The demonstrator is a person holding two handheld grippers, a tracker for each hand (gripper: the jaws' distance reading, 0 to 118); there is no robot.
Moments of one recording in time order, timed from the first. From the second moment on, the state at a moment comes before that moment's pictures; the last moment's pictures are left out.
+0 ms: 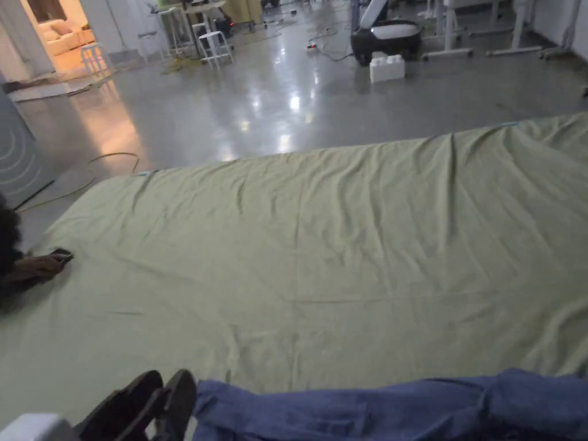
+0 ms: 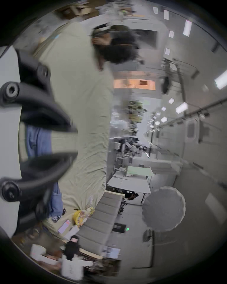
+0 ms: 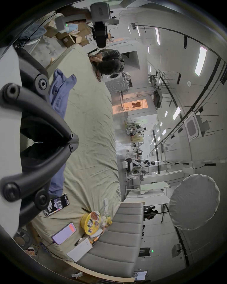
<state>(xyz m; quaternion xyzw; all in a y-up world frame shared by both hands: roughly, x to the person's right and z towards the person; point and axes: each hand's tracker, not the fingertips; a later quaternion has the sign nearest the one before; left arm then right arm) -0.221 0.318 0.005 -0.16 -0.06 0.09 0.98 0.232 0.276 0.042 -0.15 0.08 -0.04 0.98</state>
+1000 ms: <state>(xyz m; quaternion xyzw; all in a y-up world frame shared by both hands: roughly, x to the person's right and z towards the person) -0.325 0.137 -0.170 -0.32 -0.01 0.41 0.86 0.251 0.236 0.036 -0.26 0.04 -0.11 0.96</state>
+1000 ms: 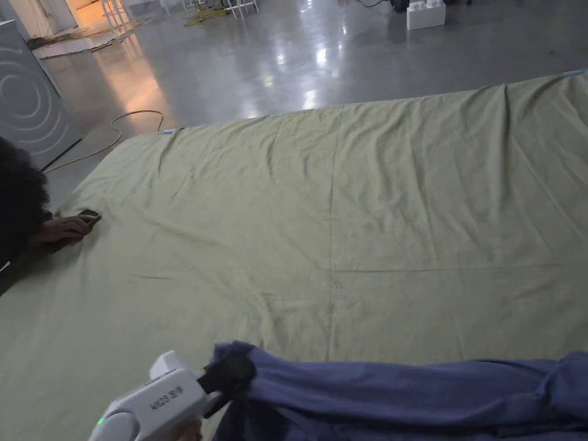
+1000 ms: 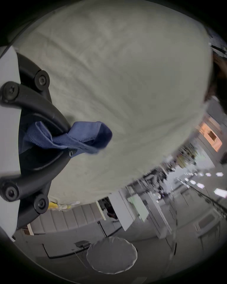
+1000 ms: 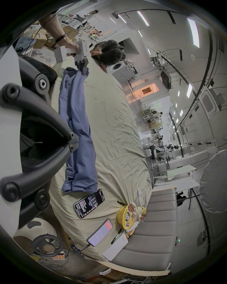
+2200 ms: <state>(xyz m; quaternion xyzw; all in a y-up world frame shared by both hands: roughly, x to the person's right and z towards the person) -0.128 0.224 -0.134 -0.27 -0.17 0.23 0.92 0.307 0.192 0.088 -0.29 -0.03 -0.19 0.94</state>
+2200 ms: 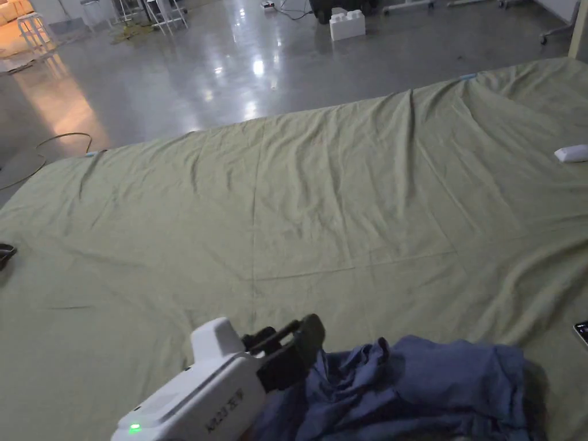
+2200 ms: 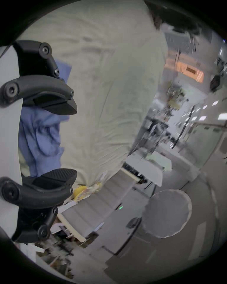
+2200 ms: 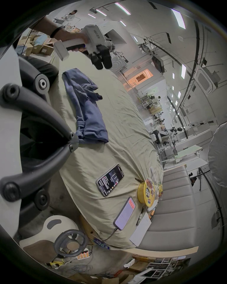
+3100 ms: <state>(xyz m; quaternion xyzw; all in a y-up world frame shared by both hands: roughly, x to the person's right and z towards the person) -0.234 0.143 -0.150 -0.32 -0.13 0.40 0.85 0.284 0.193 0.065 -0.30 0.02 -0.19 0.93</state>
